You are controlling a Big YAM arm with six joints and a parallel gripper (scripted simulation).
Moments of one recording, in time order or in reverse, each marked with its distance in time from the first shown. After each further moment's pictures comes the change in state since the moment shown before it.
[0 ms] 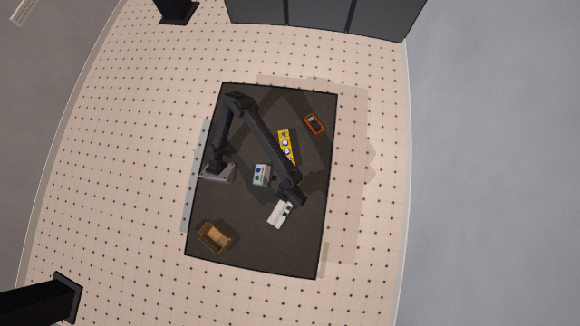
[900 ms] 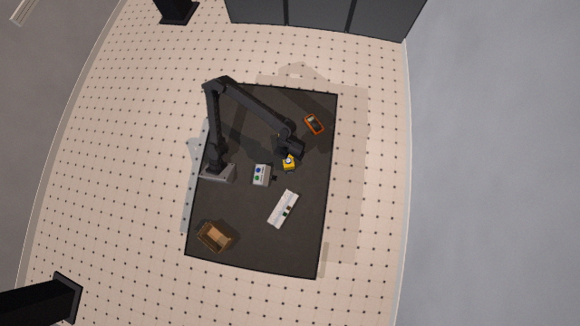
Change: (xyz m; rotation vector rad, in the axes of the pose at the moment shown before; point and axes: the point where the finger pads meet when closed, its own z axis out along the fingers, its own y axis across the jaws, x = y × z) arm 0.122 0.171 0.000 0.001 0.001 -0.015
